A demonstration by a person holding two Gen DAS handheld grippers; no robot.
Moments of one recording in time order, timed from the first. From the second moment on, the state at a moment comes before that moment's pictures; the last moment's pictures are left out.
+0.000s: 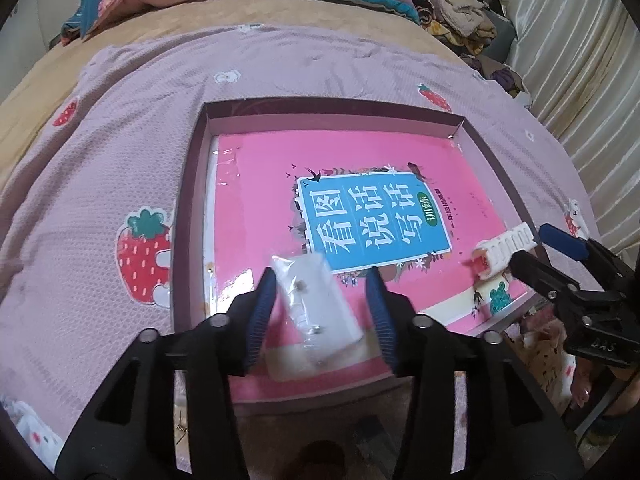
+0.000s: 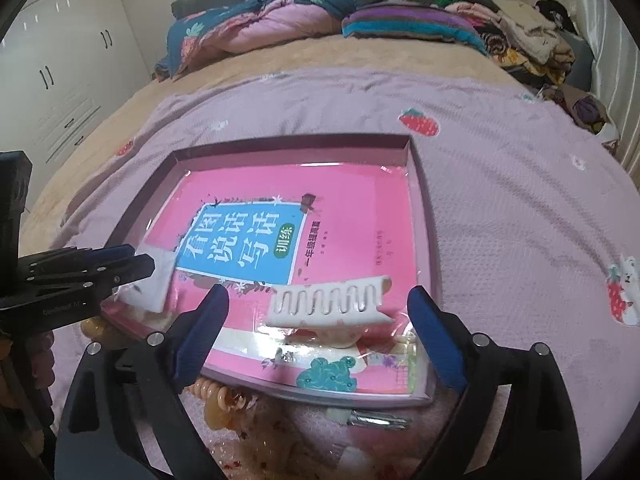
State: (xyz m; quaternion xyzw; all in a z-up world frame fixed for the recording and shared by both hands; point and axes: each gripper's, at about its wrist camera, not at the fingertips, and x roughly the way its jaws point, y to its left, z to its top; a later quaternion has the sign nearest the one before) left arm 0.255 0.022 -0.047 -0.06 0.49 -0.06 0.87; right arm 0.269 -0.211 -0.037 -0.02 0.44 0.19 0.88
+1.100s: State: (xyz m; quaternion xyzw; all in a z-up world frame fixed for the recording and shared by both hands) left arm 0.142 0.026 0.057 -0.08 0.39 -0.06 0.92; right arm 0.139 -0.264 0.078 0.02 0.32 0.19 0.93
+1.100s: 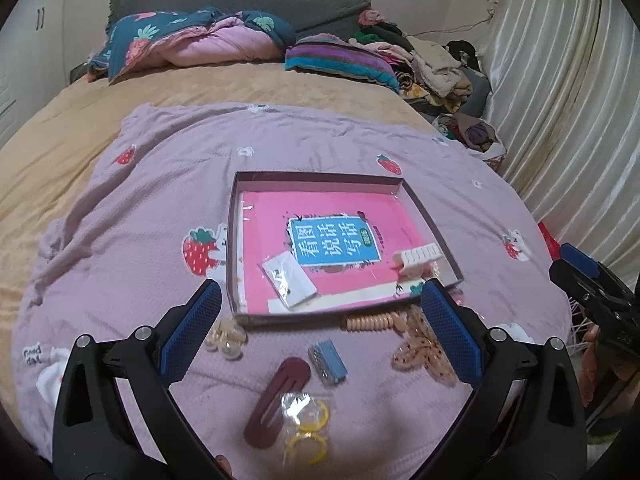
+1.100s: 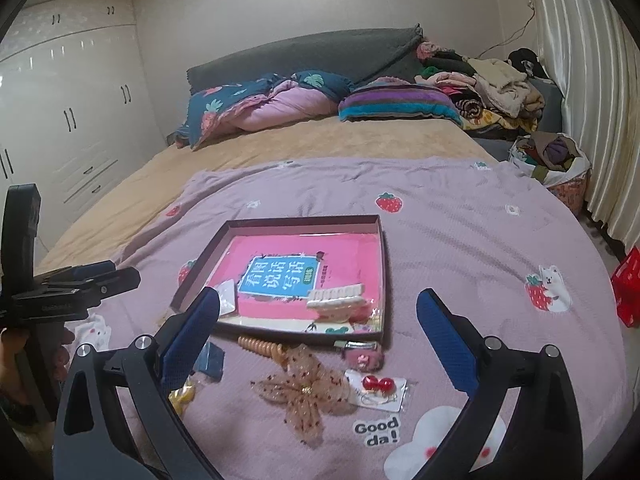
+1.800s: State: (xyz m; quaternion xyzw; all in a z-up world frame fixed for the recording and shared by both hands) left arm 0.076 0.021 -0.002 -0.06 0.45 -0.08 0.89; right arm 0.091 -0.258 0.035 0.00 0.36 0.20 0.91
